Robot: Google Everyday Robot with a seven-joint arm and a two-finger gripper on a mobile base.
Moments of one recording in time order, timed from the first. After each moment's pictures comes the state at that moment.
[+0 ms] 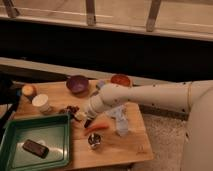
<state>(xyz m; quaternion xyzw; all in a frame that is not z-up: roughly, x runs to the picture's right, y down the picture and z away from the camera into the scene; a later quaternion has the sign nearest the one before) -0.120 0.137 0.732 -0.34 -0.28 0.31 0.84</state>
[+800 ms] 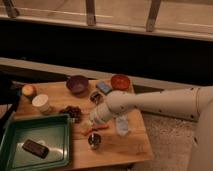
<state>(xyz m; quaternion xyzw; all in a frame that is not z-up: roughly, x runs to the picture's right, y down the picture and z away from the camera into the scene) -0.092 0.173 0.728 -0.38 -0.24 0.34 0.83</state>
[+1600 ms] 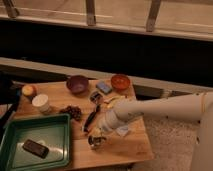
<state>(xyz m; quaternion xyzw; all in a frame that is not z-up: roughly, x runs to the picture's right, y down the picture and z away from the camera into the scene) -0.039 0.223 0.733 -0.40 -0.19 0.38 0.81</state>
